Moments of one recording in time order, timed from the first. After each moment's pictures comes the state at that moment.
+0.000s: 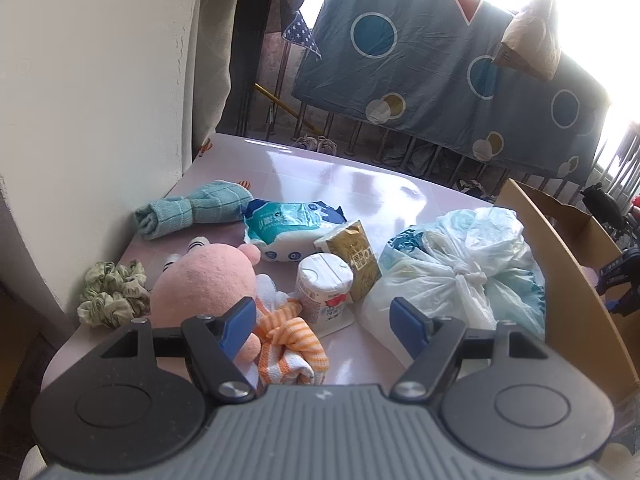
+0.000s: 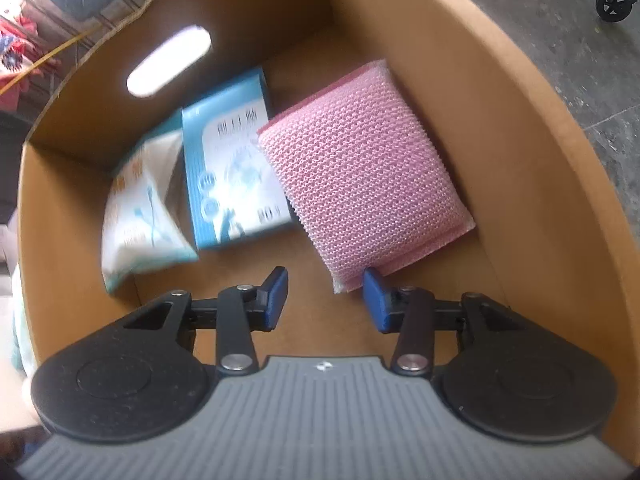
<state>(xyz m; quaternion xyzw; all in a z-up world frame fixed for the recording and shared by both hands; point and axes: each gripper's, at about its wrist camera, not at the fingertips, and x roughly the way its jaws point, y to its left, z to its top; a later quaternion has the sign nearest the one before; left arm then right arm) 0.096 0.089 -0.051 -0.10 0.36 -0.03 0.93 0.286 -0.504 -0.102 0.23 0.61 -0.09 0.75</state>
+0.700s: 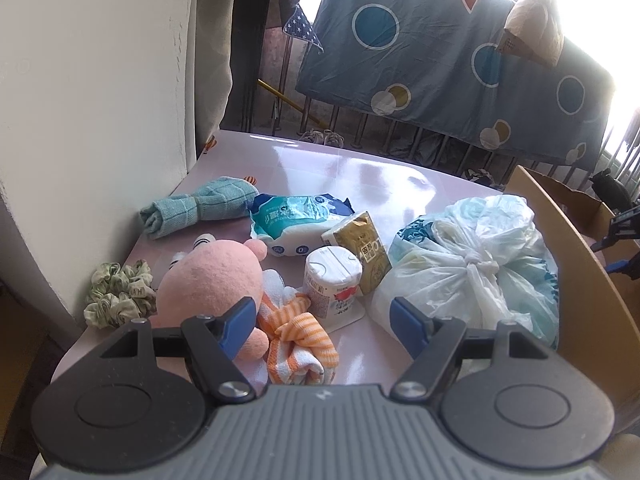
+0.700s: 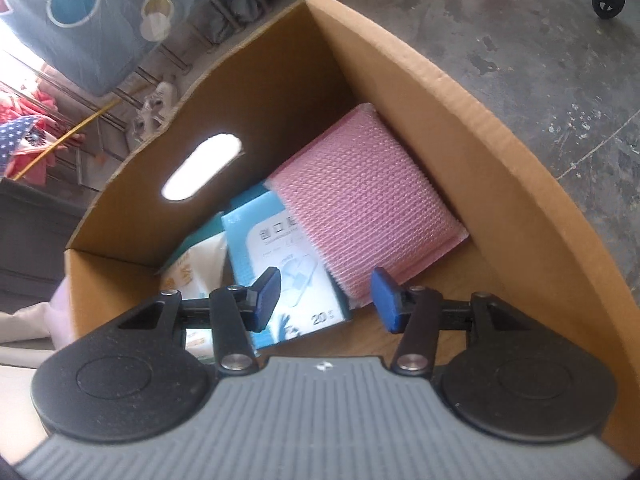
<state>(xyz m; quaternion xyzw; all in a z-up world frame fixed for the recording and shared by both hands) 0.099 0.083 -0.057 -0.08 0.37 -0.02 0.92 0.296 -0.522 -0.071 0.30 0.53 -0.09 0.79</state>
